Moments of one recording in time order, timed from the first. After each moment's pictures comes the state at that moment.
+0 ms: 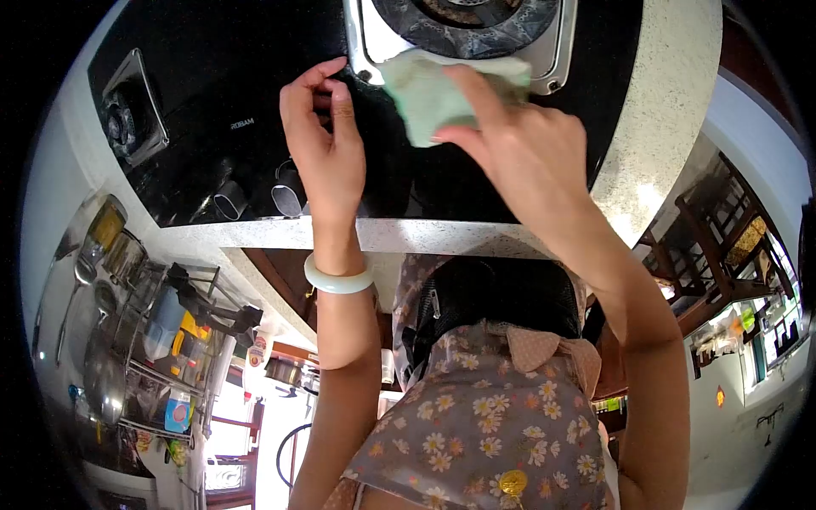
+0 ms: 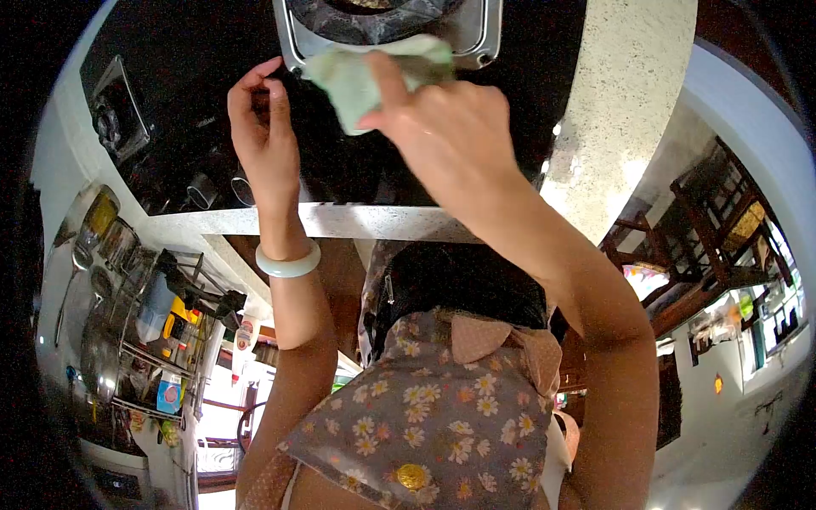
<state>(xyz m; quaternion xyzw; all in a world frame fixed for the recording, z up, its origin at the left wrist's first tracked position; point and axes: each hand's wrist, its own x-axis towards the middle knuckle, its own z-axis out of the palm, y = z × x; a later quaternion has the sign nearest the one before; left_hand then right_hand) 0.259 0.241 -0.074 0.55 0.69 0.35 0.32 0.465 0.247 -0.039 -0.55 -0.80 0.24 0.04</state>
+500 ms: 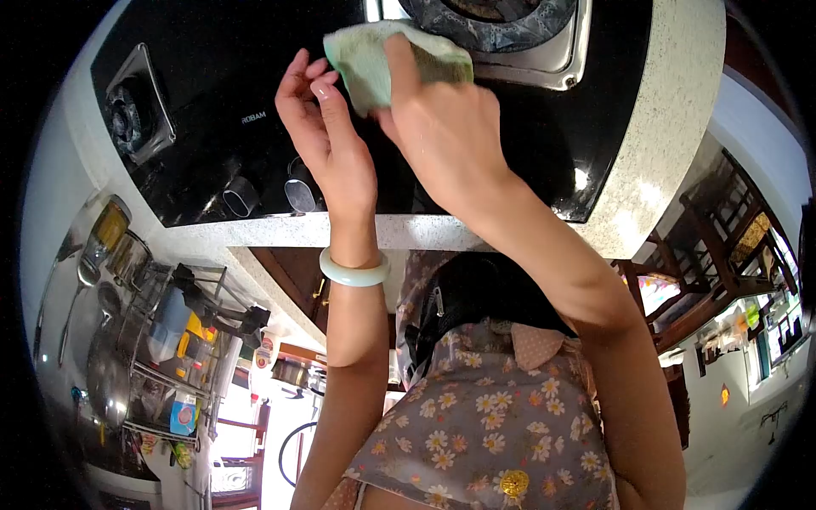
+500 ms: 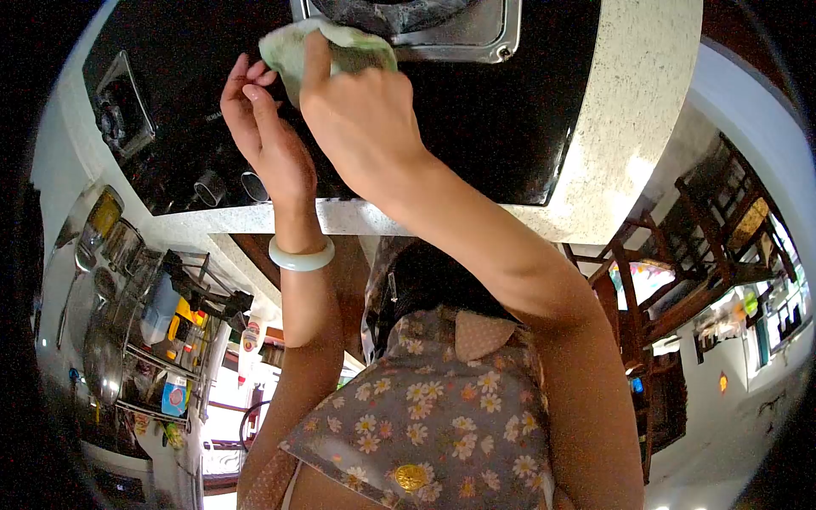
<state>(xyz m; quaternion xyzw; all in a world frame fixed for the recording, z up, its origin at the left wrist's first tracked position) 0.264 0.238 -0.077 0.42 0.66 0.50 0.38 0.384 0.260 -0.042 -0.58 -0.75 0.31 0.10</state>
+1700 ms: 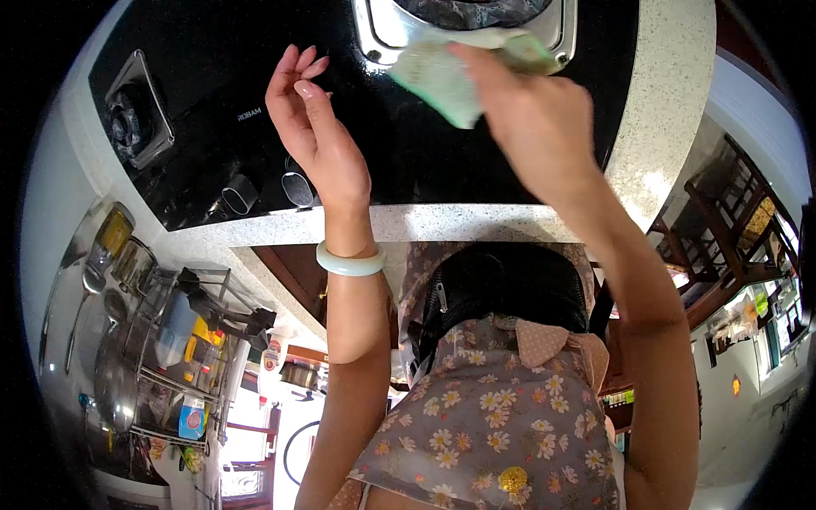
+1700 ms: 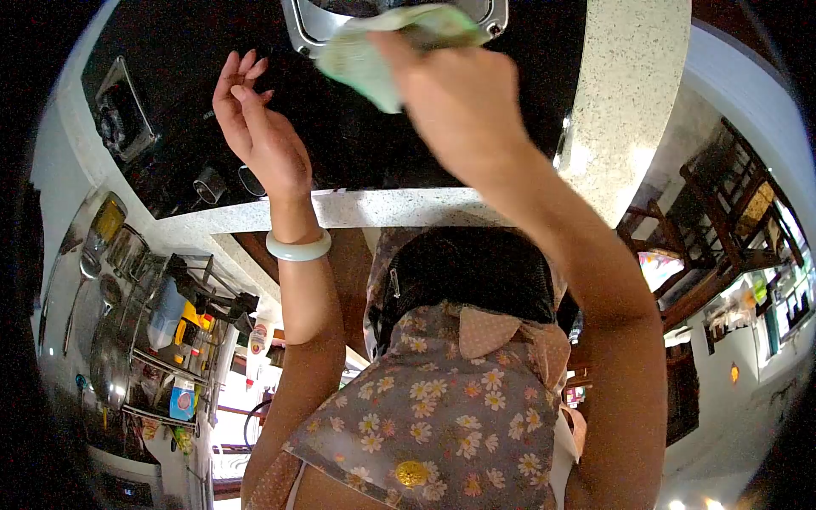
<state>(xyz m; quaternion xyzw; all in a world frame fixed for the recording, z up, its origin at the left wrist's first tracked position) 0.258 0.234 -0.076 0.46 0.65 0.49 0.36 0.459 0.240 -0.053 -0.58 -0.78 0.21 0.06</state>
